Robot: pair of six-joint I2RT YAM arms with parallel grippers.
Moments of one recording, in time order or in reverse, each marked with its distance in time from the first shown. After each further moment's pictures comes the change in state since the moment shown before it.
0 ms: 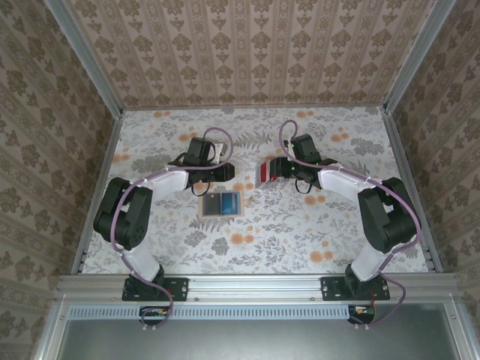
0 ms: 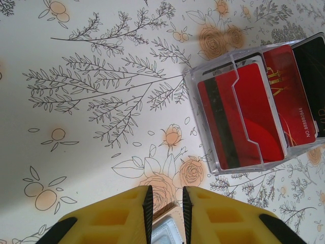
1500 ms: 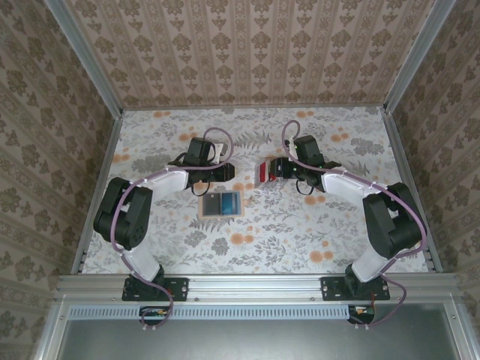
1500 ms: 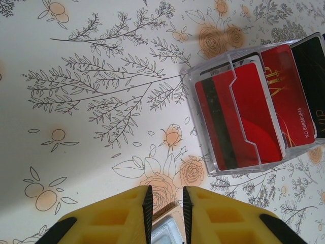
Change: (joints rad) left arm 0.000 0.000 0.000 0.000 0.000 0.007; right arm 0.000 -0.053 -0.044 0.051 -0.051 0.000
